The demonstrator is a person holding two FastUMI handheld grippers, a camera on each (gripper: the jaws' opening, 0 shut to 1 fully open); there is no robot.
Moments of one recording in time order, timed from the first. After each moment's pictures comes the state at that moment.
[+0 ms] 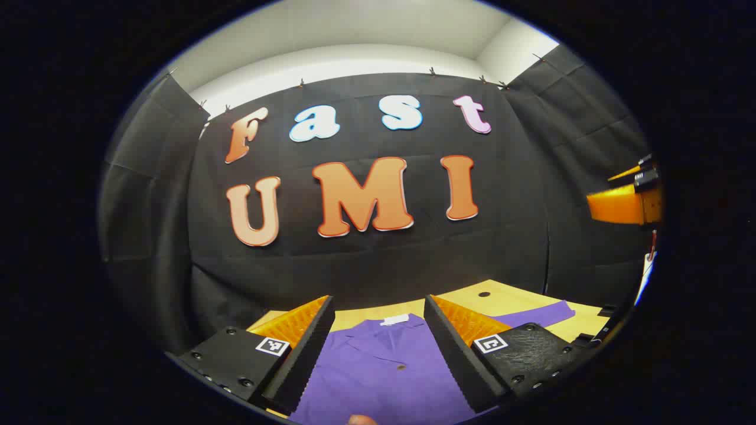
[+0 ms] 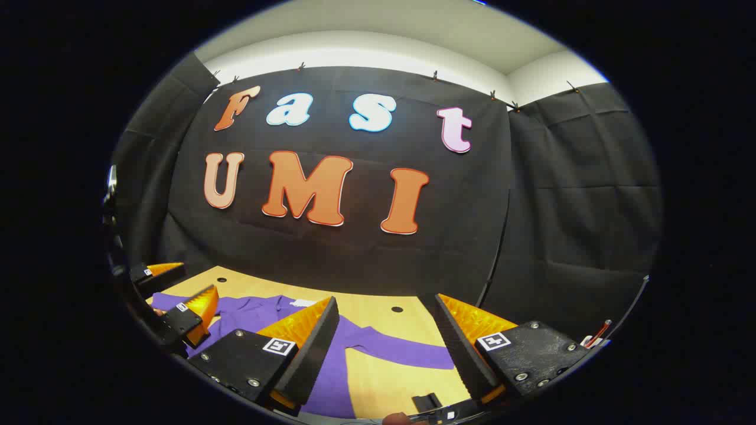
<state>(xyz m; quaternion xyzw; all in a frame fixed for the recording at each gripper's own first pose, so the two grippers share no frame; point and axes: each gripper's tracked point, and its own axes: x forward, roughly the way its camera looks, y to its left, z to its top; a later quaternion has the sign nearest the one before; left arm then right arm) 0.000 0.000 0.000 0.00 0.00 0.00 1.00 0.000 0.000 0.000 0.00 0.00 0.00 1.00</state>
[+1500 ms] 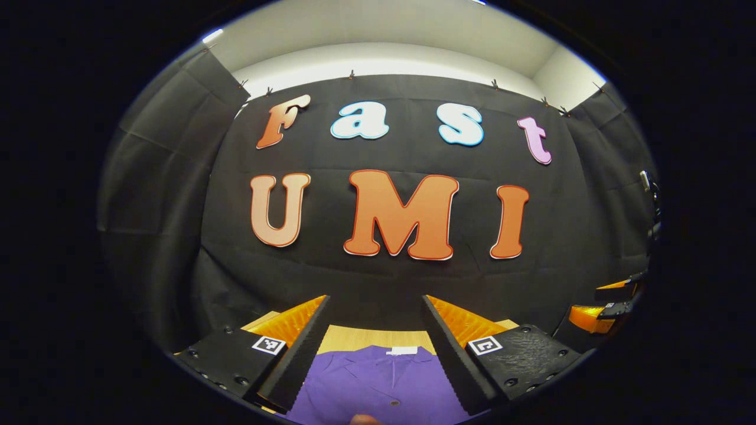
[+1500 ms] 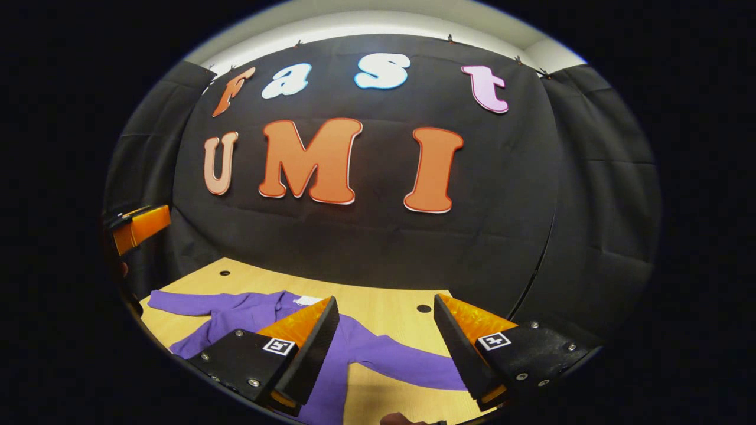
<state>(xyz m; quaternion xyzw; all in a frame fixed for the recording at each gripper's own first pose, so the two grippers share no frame) 0.118 0.015 0.045 -0.09 -0.01 0.06 0.99 0.177 -0.026 -0.066 0.01 0.07 0.07 1.00</state>
